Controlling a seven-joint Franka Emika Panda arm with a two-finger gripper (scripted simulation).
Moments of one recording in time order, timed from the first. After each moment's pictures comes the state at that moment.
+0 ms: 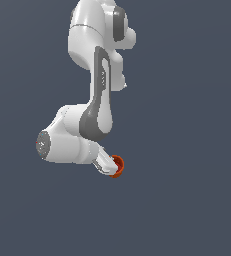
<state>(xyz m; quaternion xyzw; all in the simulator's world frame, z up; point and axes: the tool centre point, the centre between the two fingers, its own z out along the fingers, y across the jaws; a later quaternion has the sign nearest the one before) 0.043 -0.034 0.095 -0.86 0.40 0.26 0.18</state>
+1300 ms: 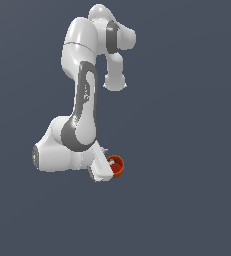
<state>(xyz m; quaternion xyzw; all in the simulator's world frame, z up) 0.046 -0.028 0.081 -0.78 0.46 0.35 0.24</state>
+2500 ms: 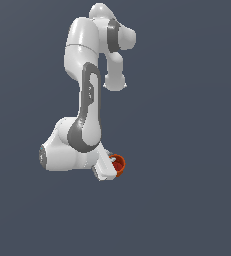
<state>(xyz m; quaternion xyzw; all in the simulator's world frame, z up) 0.040 -0.015 0.069 -0.78 0.46 0.35 0.24</state>
